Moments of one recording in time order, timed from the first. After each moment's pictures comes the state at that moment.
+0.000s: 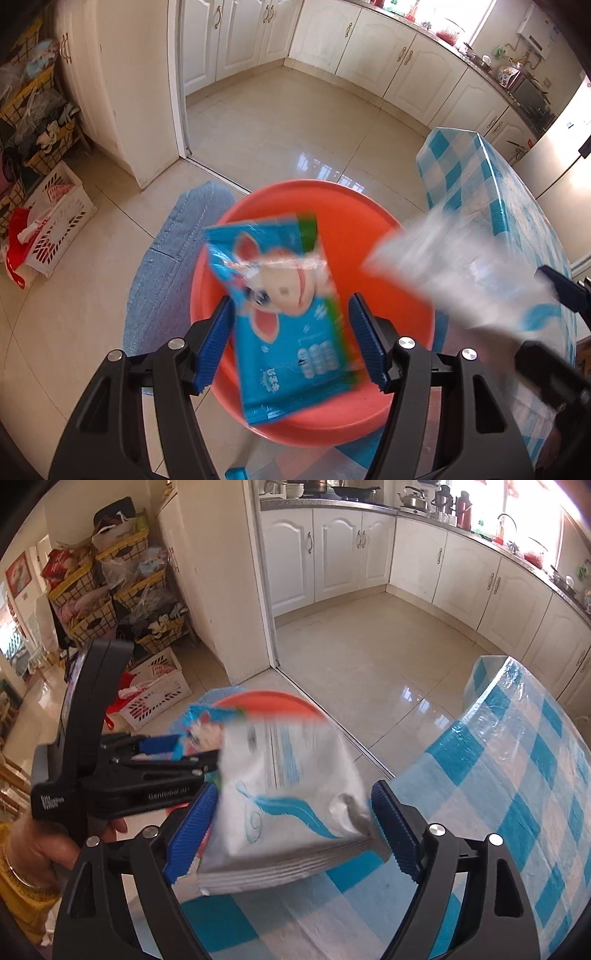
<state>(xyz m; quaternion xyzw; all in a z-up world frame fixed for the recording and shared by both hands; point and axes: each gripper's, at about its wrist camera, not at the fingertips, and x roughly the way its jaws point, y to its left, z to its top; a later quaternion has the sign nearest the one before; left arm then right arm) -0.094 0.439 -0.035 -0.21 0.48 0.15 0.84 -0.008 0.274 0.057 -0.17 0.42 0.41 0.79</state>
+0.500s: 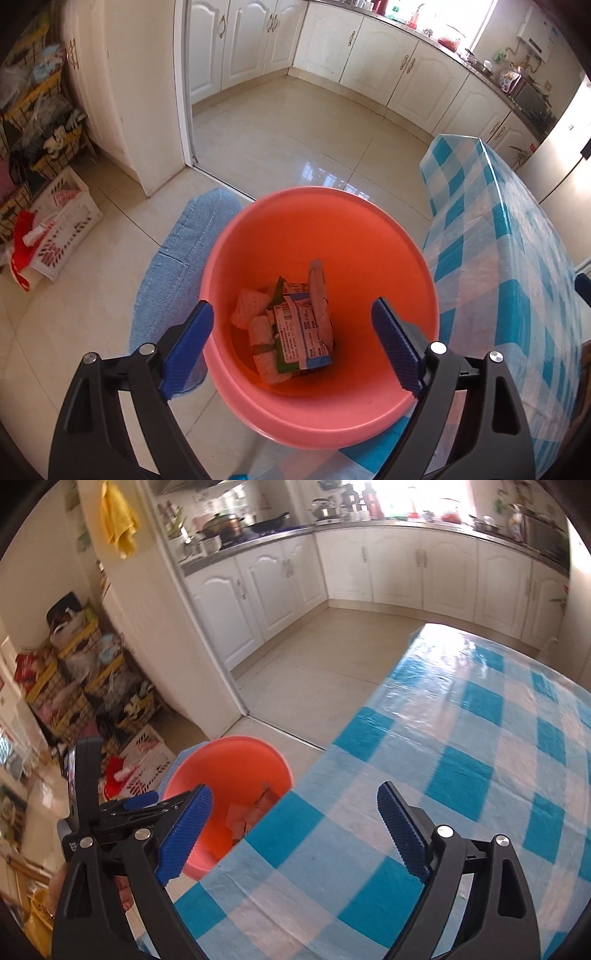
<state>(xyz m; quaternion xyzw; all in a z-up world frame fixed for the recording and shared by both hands) -0.100 0.432 -0.027 -0.19 0.47 0.16 0.85 0.011 0.177 0.078 -0.01 0.42 0.33 0.85</state>
